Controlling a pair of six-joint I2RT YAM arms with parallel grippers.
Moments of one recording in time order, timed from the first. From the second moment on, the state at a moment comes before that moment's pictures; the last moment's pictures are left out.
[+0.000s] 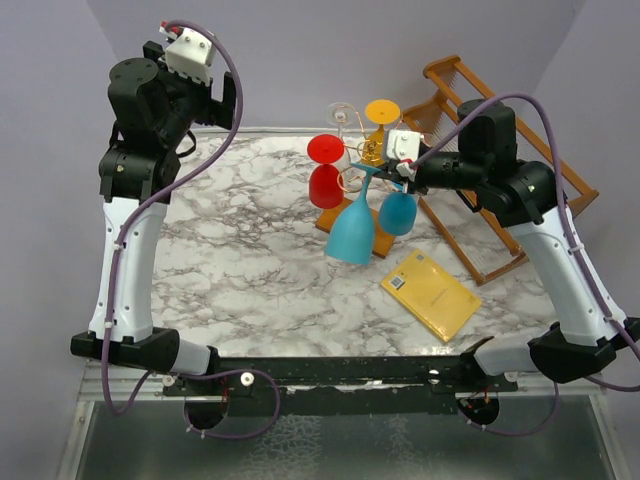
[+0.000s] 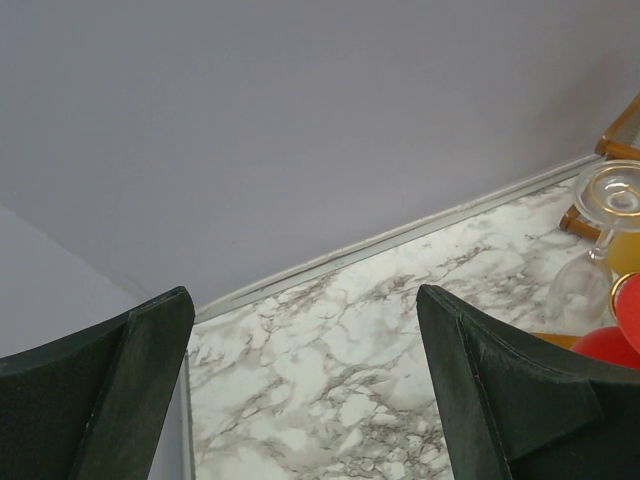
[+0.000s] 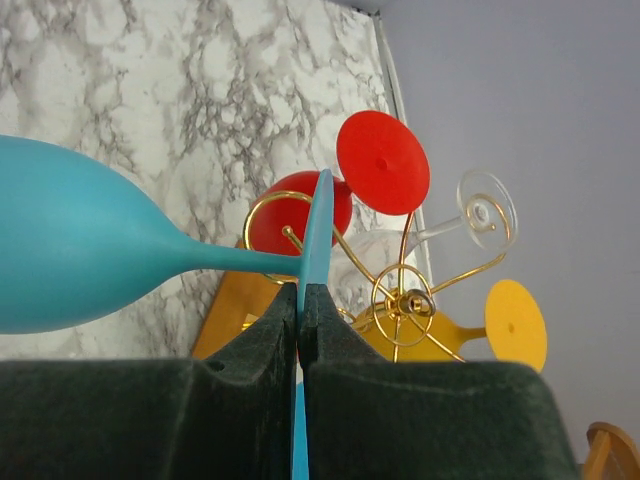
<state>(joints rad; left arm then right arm) -0.16 1.41 1.95 -0.58 0.12 0.23 0.53 1.37 1.84 -0.86 -0.61 -0.83</state>
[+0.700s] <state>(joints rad) -0.11 1.41 1.95 -0.58 0.14 0.21 0.64 1.35 1.75 -0.87 -0.20 -1.07</state>
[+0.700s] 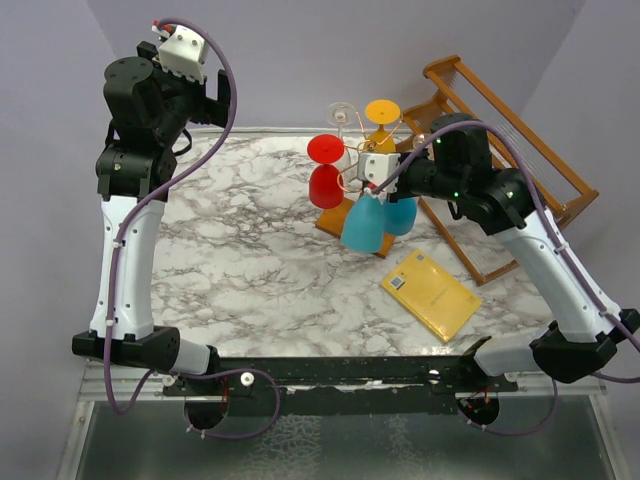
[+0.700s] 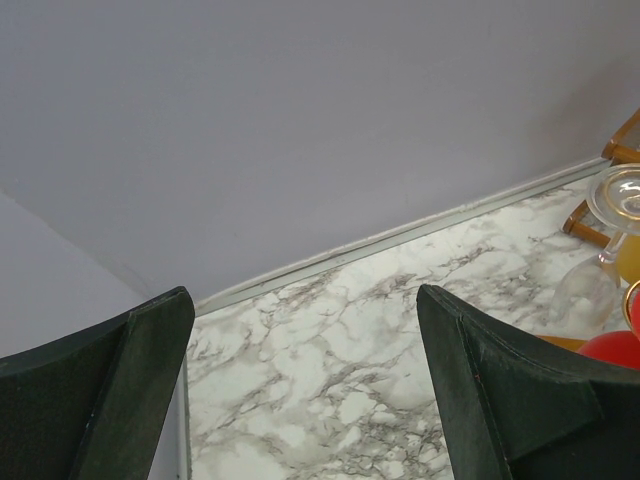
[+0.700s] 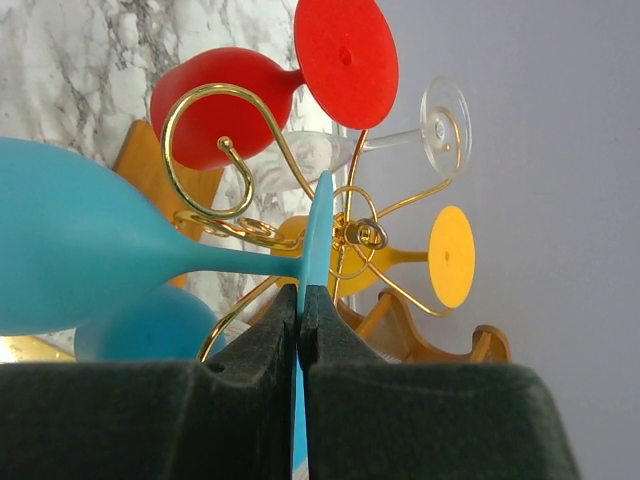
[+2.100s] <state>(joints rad) -0.11 1.40 1.95 -0.58 0.17 0.20 0.77 1.45 1.71 -0.68 -0.06 -1.11</state>
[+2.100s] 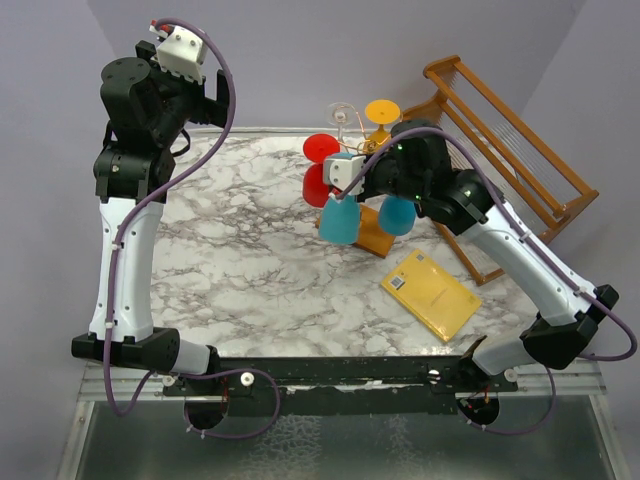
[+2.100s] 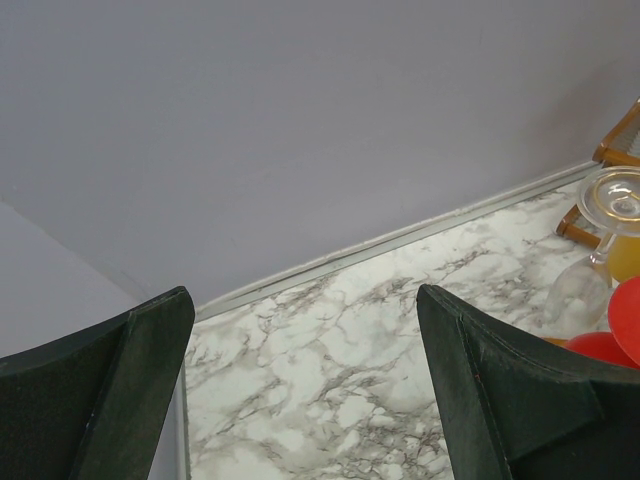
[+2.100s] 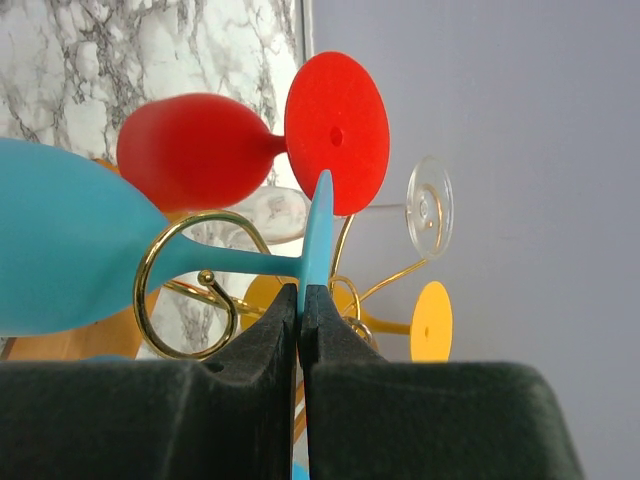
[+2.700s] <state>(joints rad) -0.11 1.40 1.95 -0.58 0.18 0.20 0.77 1.45 1.74 -0.70 -0.12 -1.09</state>
